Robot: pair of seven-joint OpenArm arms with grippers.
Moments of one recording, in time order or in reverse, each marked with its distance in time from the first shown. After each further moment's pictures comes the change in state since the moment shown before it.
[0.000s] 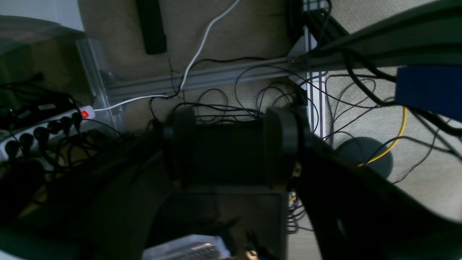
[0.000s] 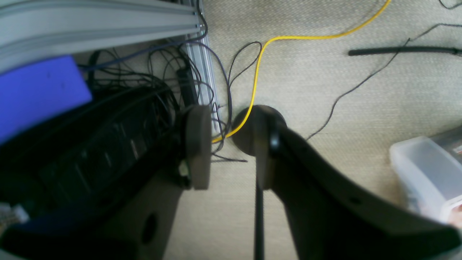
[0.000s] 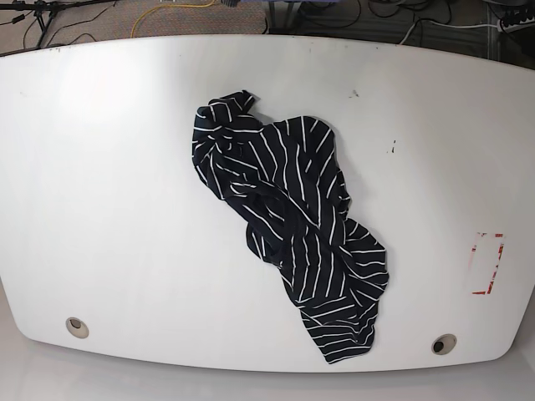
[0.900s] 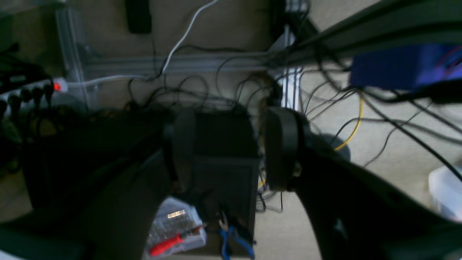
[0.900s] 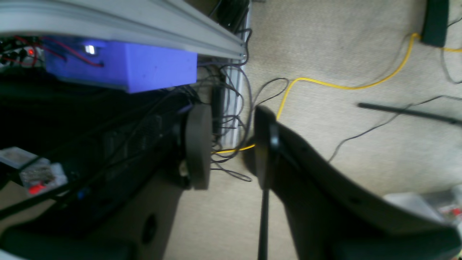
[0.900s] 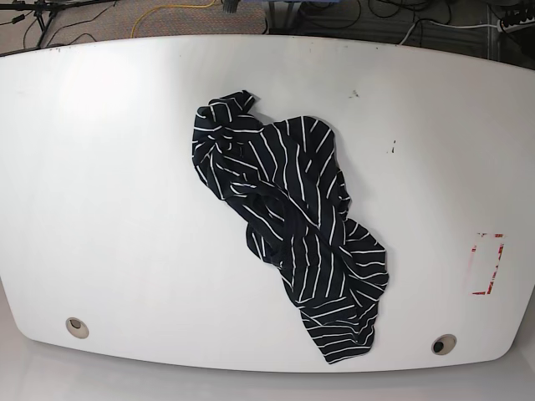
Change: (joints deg) left arm 10.9 -1.6 2.4 10.7 -9.1 0.0 0.6; right arm -28.2 0.5 -35.6 34.9 30.5 -3.6 -8.2
